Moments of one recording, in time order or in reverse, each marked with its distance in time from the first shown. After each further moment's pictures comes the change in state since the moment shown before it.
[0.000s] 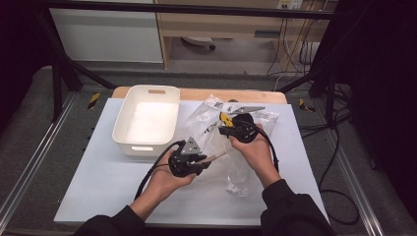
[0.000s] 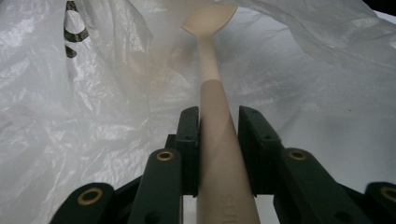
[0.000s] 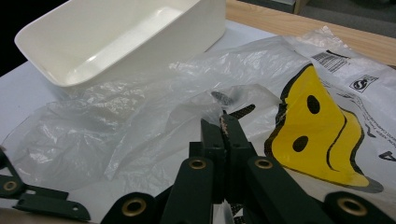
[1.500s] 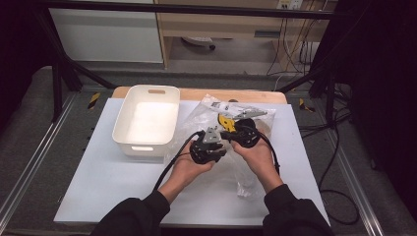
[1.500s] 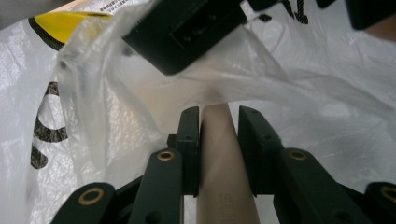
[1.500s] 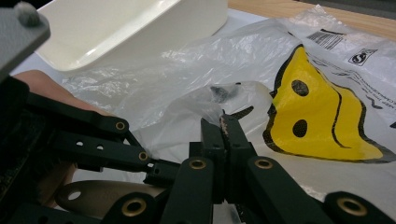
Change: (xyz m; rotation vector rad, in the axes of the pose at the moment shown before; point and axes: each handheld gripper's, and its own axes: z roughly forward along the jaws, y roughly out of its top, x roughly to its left) left arm 0.013 0.029 0.060 -0.060 0.006 -0.004; right arm -0.003 -0.016 -0.001 0.008 0.016 0.022
